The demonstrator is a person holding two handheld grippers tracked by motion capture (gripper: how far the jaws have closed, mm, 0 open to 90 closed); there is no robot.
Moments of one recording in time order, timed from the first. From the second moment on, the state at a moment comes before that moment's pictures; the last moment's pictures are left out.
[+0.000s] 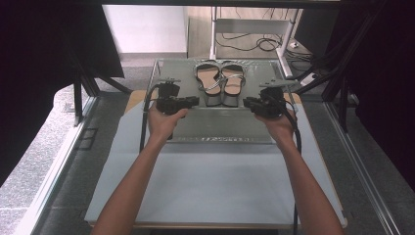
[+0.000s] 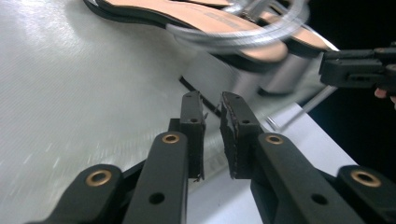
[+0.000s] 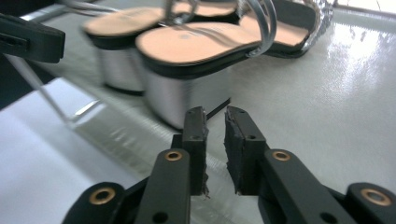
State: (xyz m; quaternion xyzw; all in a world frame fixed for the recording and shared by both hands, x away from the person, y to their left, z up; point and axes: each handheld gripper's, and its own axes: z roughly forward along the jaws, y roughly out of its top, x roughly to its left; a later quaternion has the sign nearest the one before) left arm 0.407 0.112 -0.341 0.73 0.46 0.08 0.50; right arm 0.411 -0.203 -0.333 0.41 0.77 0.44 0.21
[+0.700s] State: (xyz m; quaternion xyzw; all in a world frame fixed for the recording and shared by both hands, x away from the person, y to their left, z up) left arm 0.285 0.161 -0.434 0.76 0.43 0.06 0.49; right arm 0.296 -0.240 -0.417 0.36 0.76 0.51 0.16
